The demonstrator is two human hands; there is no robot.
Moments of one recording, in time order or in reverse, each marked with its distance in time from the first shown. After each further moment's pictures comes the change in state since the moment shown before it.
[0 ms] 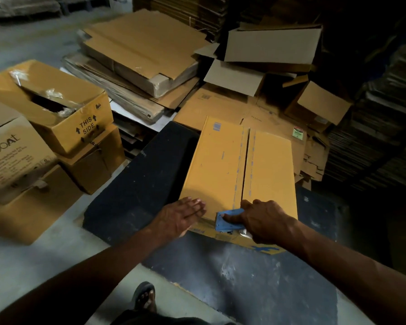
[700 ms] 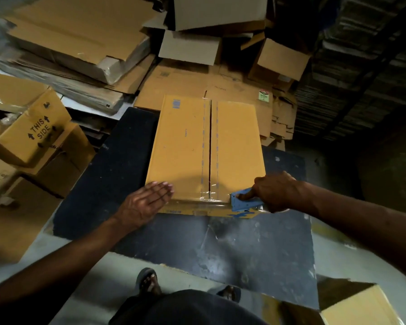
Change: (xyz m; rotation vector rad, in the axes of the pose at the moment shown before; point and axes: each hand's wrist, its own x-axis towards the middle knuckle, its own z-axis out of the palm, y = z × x) left_hand 0.001 -0.009 -0.012 -0.099 0.050 0.073; right_hand -0.063 0.069 0.065 0.162 -0.149 0.120
